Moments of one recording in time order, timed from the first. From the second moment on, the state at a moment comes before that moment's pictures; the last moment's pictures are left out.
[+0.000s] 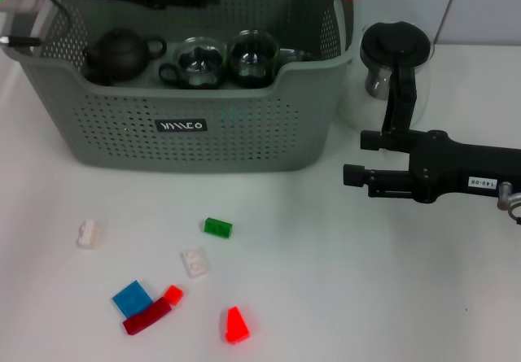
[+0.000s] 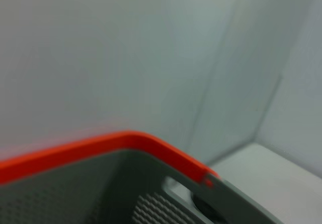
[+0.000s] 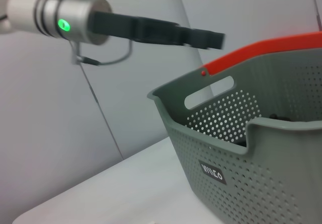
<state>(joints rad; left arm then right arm) -0.62 -2.07 0.84 1.38 2.12 1.48 -2.28 0.54 2.08 -0.80 -0.65 -1.87 -1.56 1.49</state>
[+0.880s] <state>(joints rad) -0.64 -1.99 0.98 1.35 2.41 2.06 -2.30 0.54 2.07 -0.80 -0.66 -1.87 -1.56 1.53</state>
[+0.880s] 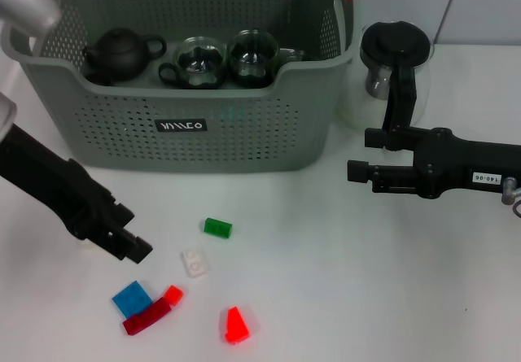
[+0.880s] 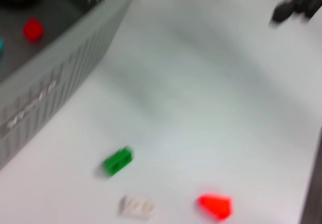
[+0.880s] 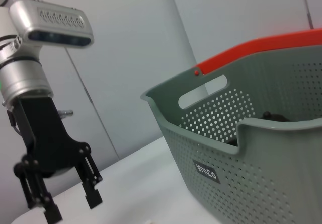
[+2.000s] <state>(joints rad) -0.61 -2.14 1.18 1.34 2.86 1.70 -2.24 0.53 2.07 -0.80 -0.64 -1.87 -1.55 1.53</state>
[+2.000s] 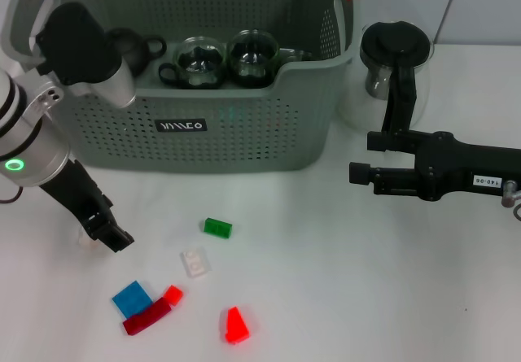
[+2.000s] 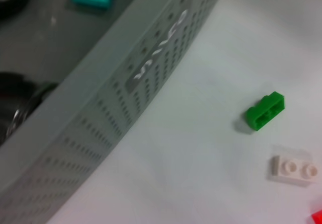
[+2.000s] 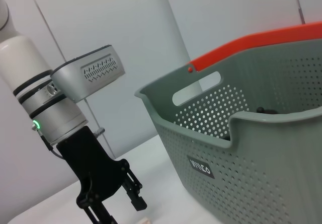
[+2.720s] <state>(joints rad) -0.60 -2.12 1.16 1.34 2.86 1.69 -2.79 0.53 2.07 -0.80 -0.63 -1.89 -1.54 1.53</state>
